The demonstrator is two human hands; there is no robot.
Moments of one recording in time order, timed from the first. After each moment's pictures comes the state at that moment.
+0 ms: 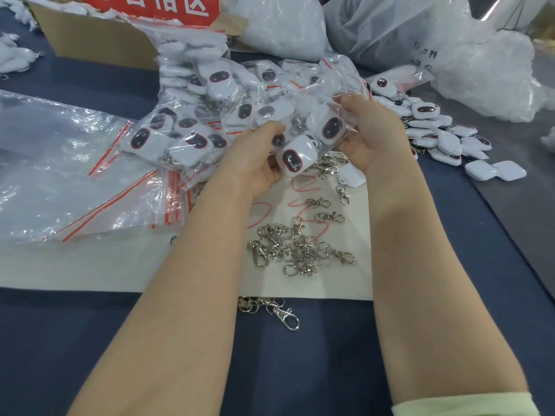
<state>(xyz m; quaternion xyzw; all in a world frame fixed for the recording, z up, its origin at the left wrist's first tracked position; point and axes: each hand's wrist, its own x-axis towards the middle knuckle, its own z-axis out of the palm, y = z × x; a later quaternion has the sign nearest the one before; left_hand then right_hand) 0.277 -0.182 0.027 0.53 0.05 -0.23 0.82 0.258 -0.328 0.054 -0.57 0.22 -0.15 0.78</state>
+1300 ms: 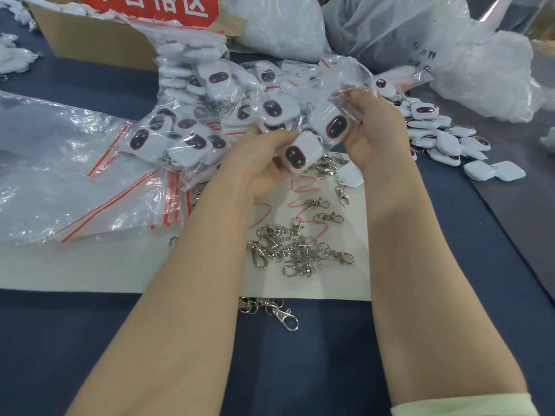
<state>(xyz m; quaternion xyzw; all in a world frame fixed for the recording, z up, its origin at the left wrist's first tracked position) 0.271 -0.183 0.033 0.49 0.03 -0.26 0.83 0.264 -0.330 0.052 -0.47 0.17 -0.20 0.84</state>
